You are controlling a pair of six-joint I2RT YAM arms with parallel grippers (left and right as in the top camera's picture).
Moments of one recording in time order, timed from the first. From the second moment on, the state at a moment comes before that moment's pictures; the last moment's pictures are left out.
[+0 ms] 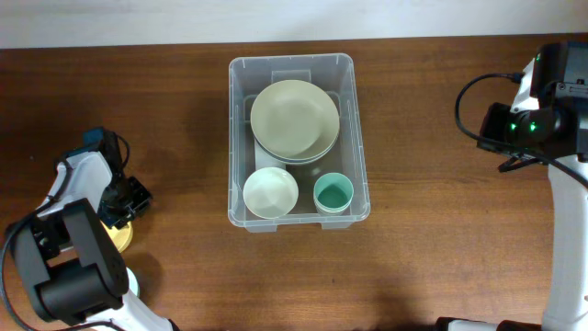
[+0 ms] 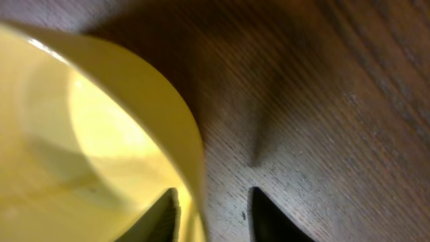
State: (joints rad) left arm 0.33 1.89 1.20 -0.95 -0.16 -0.46; right arm -0.16 1.49 1.77 -1.38 0.05 0.18
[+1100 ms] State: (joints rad) left arm -0.56 1.68 1.71 -1.16 -0.09 -0.44; right arm -0.16 1.49 1.77 -1.38 0.05 0.18
